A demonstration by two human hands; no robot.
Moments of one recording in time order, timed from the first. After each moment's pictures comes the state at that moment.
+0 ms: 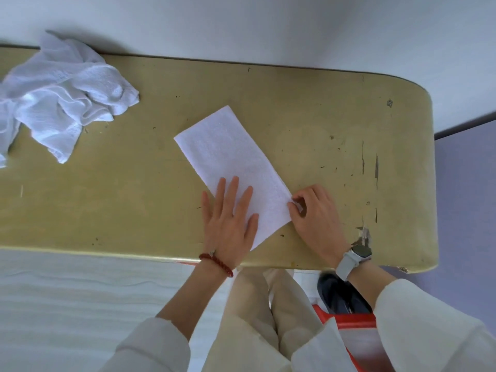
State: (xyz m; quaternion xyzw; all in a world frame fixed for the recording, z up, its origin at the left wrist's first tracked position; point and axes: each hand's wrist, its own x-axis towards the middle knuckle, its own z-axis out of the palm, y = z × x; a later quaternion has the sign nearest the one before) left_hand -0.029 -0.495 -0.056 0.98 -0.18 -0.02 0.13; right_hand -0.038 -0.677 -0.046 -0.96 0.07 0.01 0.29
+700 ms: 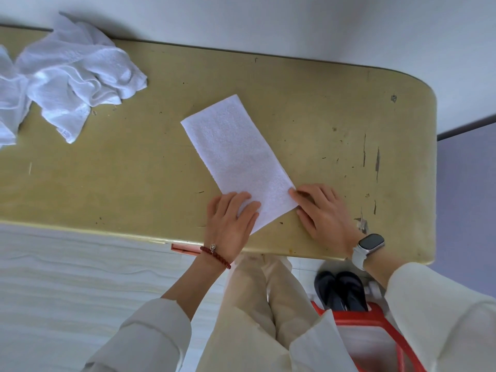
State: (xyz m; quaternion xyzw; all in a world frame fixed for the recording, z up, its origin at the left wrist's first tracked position) left_hand -0.047 -0.489 -0.068 0.95 -0.23 0.11 0.18; right_hand -0.054 -0.715 -0.065 -0.96 -0.20 -0.05 0.18
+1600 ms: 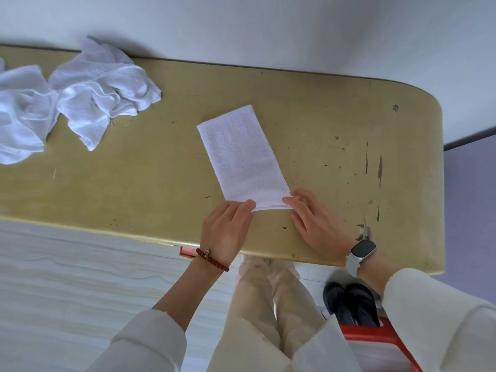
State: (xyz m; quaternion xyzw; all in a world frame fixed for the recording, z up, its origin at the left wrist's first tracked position) left_hand -0.042 -0.487 -0.026 0.93 -0.22 0.14 0.24; right_hand -0.053 -0.693 -0.048 -0.94 -0.20 -0.02 0.27
